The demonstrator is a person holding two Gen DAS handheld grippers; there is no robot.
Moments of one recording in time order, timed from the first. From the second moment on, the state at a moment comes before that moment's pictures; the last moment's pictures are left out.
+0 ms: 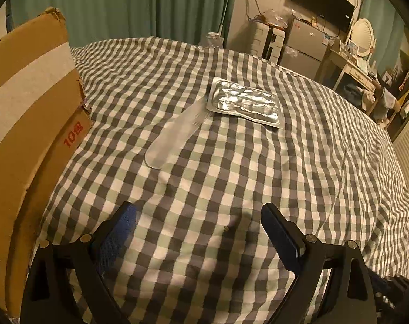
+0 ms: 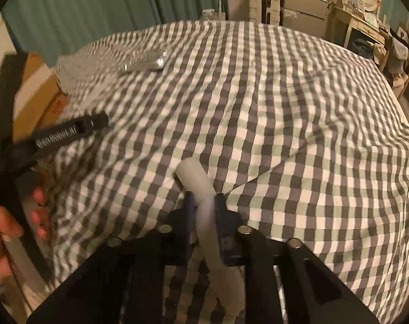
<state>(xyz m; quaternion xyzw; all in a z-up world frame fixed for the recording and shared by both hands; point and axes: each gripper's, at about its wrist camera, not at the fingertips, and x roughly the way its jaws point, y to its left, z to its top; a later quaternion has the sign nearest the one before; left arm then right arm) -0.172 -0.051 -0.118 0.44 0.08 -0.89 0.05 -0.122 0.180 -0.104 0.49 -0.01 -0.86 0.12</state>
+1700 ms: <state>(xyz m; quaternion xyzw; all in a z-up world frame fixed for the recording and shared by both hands) -0.058 -0.120 0.070 0.37 0.13 -0.92 -0.05 -0.039 0.122 0.102 0.37 -0.06 -0.90 0.23</state>
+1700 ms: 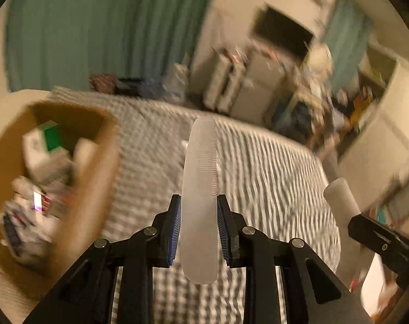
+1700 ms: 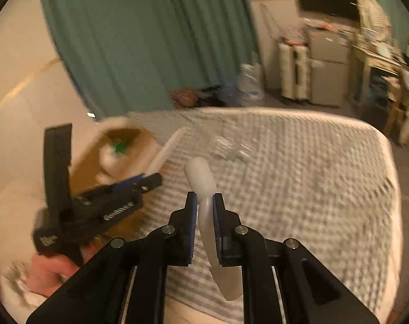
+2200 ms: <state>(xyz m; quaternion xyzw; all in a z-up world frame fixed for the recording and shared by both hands) -0.052 -0.290 0.039 0.39 0.15 -0.90 0.16 -0.134 -0.122 0.103 0.38 -0.09 -0.84 0.38</state>
